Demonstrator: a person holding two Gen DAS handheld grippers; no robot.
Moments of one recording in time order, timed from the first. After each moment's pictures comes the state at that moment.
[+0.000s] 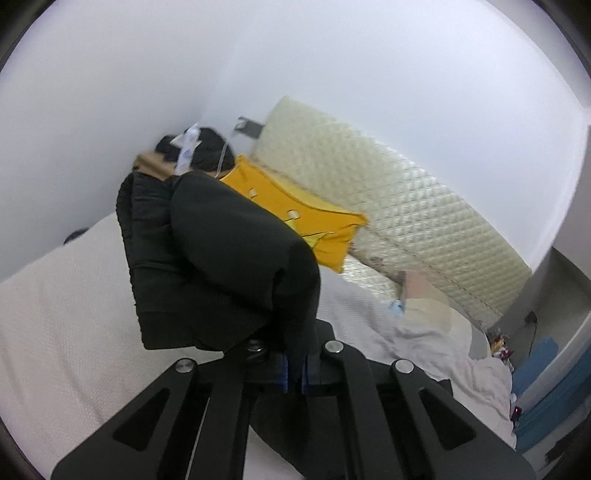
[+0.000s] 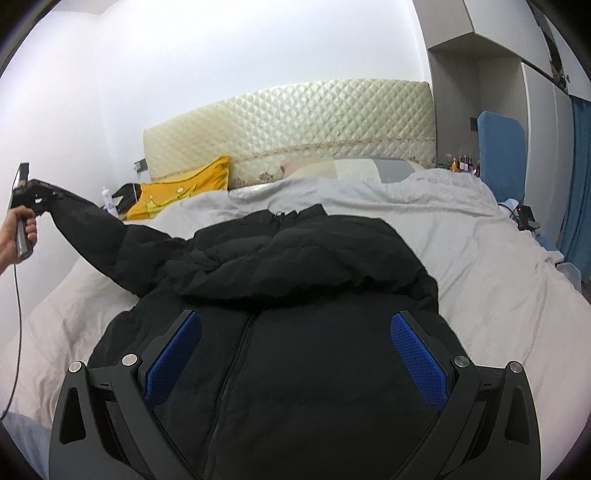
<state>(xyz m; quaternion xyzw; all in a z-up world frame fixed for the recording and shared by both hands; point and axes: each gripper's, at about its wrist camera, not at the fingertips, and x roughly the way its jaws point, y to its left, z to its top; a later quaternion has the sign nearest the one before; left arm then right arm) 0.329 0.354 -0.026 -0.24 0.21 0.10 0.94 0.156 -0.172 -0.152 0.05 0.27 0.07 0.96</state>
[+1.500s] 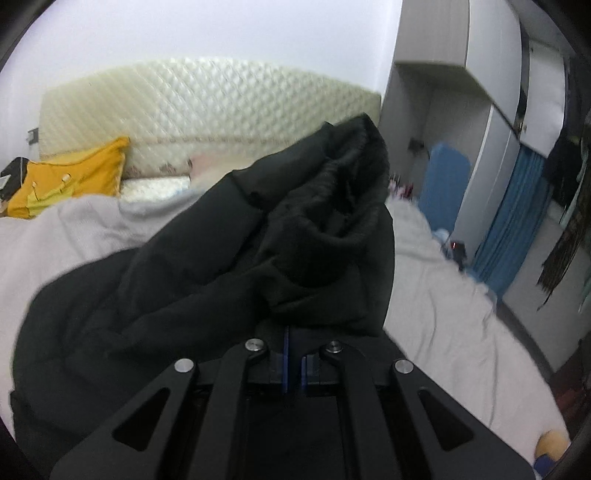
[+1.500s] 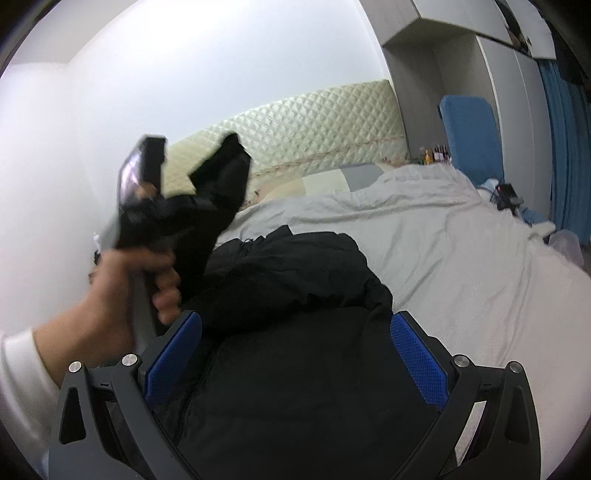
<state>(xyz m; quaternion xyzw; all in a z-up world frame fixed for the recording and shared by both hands) 0.367 -0.096 -0.124 -0.04 0.30 -0.17 0.94 0.155 -0.257 -0.154 0.13 0.24 0.05 0.96</state>
